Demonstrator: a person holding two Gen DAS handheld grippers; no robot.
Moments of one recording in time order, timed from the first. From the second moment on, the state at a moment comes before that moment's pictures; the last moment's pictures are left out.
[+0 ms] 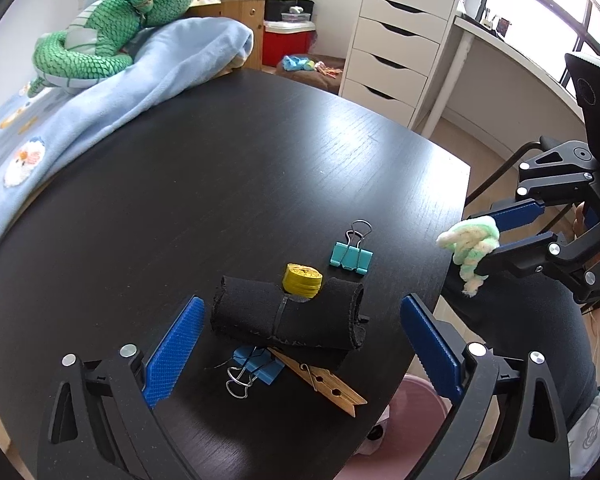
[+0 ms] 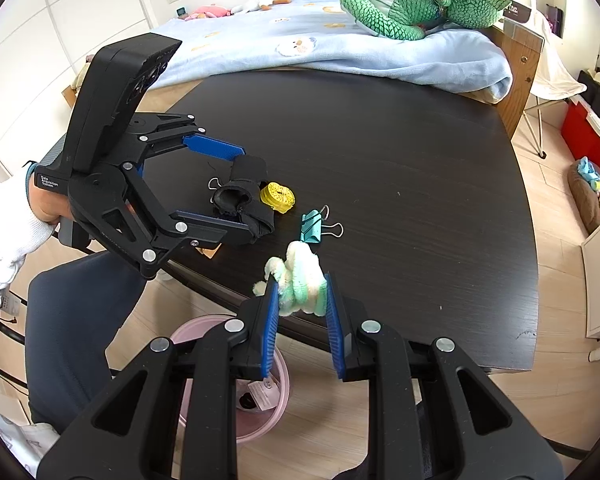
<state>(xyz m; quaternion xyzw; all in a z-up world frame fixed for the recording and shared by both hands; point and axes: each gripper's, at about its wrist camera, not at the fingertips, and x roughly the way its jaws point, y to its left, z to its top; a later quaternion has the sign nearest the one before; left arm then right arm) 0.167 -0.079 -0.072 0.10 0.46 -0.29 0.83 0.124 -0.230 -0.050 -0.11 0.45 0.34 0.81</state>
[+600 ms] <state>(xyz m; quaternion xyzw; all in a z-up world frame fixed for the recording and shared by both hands) 0.157 -0.068 -0.065 0.07 0.45 -0.27 0.85 0.125 -0.221 -0.048 -0.12 0.45 0.35 0.81</state>
